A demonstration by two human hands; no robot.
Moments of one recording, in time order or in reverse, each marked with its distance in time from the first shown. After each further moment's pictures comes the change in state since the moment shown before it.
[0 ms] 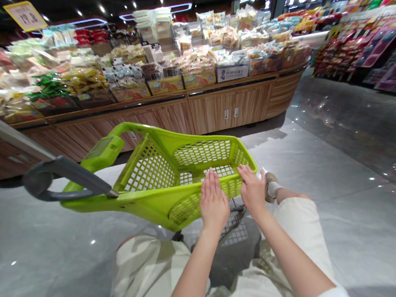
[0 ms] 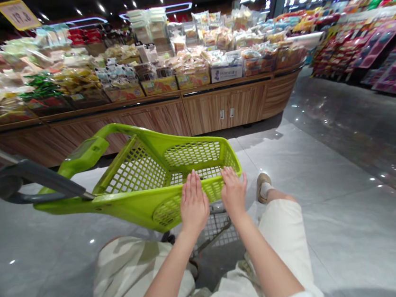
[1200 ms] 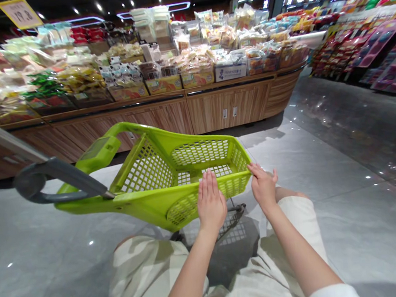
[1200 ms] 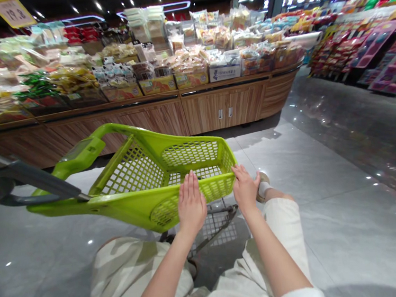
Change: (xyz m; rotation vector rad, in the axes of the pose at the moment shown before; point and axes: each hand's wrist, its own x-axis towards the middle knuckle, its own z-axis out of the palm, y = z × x) left_hand 0.001 0.000 -0.003 -0.030 0.012 -0.005; right_hand 0.010 0.042 -0.013 0.020 0.038 0.119
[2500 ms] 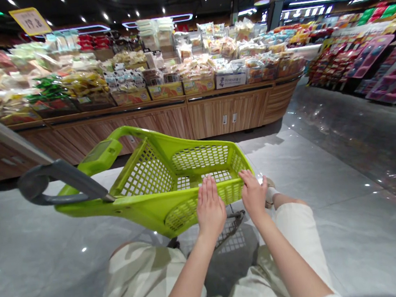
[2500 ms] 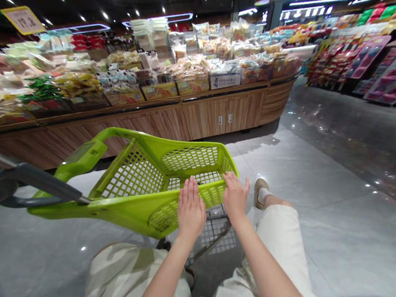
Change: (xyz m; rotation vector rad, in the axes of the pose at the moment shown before) left_hand -0.001 -0.001 0.001 -0.005 0.018 0.013; right_hand -0.010 -0.027 0.009 -0.005 0.024 -0.090
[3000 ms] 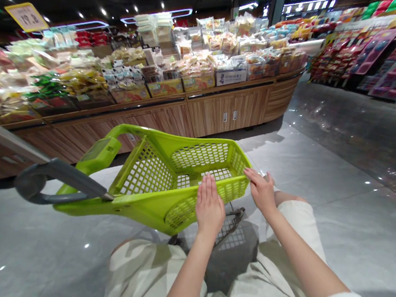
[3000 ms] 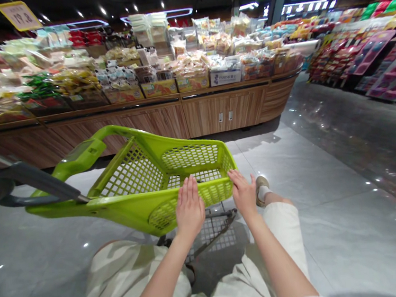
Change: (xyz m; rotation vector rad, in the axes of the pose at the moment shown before) left_hand -0.001 -0.002 -0.002 -0.005 -0.001 0.009; right_hand 0.005 0.034 -0.015 0.059 -0.086 -0.096
